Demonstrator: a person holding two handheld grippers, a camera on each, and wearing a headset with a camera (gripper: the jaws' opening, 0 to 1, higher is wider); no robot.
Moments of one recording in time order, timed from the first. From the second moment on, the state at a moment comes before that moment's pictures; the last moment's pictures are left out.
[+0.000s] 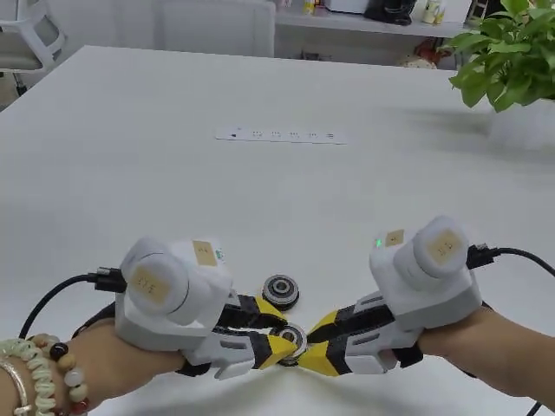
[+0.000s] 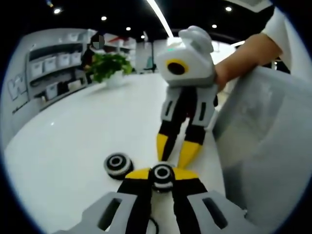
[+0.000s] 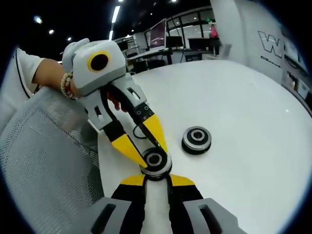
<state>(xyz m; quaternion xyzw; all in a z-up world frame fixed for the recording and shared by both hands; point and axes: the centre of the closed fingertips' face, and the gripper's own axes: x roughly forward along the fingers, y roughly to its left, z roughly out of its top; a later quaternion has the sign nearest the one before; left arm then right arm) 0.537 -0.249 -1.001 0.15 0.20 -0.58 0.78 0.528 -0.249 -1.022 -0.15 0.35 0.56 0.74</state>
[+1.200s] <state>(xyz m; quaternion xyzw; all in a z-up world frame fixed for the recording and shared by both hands) 0.540 -0.246 -1.002 0.15 0.20 -0.57 0.78 0.542 -0.253 -1.007 0.03 0.43 0.49 0.76</state>
